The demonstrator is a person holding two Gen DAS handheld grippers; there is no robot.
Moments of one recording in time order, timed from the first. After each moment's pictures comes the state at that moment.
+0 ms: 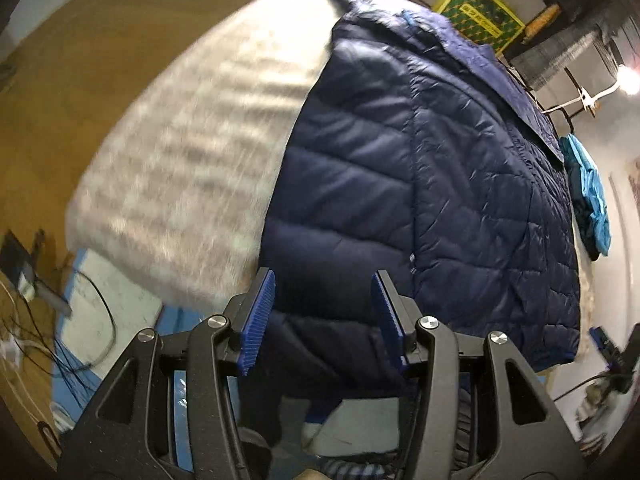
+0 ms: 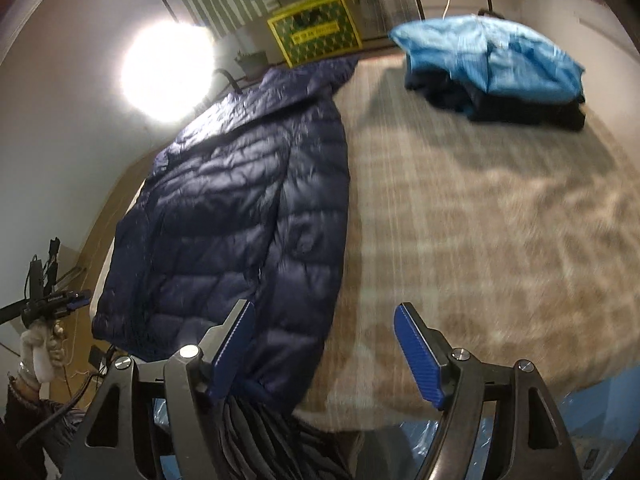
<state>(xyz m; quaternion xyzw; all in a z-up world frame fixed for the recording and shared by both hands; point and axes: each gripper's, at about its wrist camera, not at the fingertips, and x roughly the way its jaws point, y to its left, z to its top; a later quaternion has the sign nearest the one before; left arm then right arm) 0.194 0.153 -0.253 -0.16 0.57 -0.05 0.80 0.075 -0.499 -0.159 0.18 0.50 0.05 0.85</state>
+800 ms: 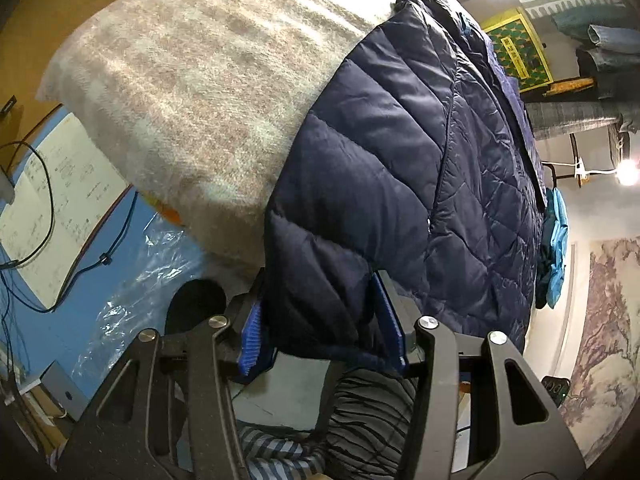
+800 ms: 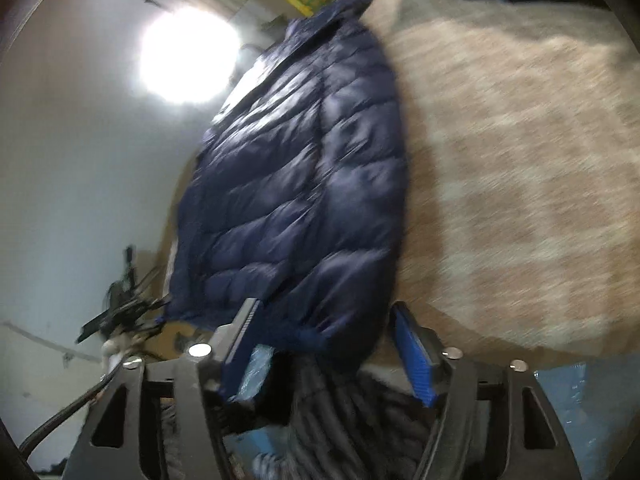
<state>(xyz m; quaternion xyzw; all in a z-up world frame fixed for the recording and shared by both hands) 0.160 0.170 -0.294 -0.33 0.60 -0.04 0.73 0.063 -0.475 -0.210 0.31 0.54 0.18 0.76</state>
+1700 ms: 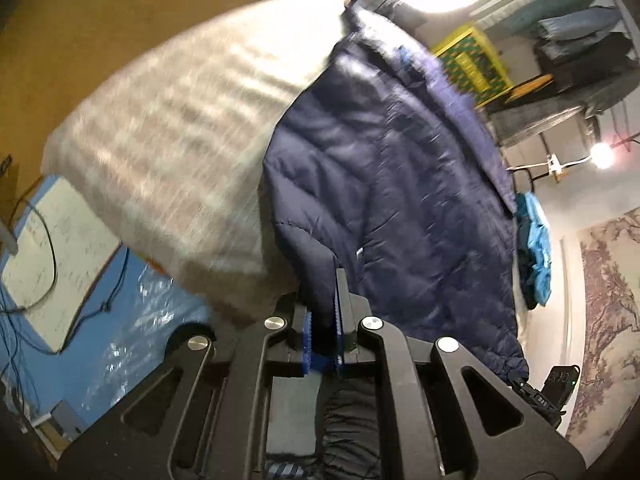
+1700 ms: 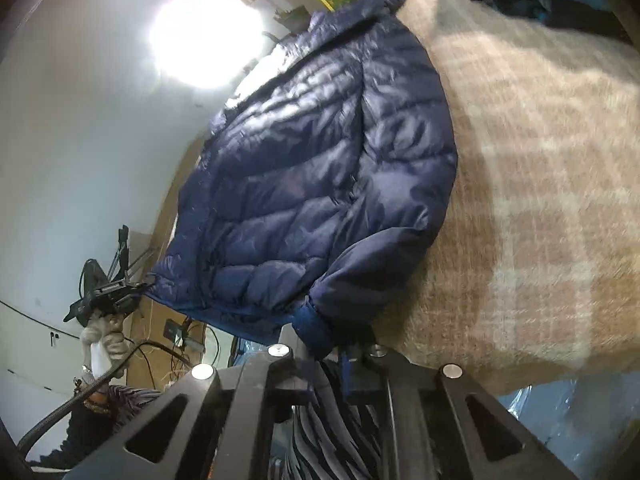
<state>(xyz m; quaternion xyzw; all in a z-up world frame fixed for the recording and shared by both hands) 0.159 0.163 -0.228 -0.30 0.52 -0.06 0.80 0.085 -0.455 -0.188 0.27 0.52 0.18 0.79</state>
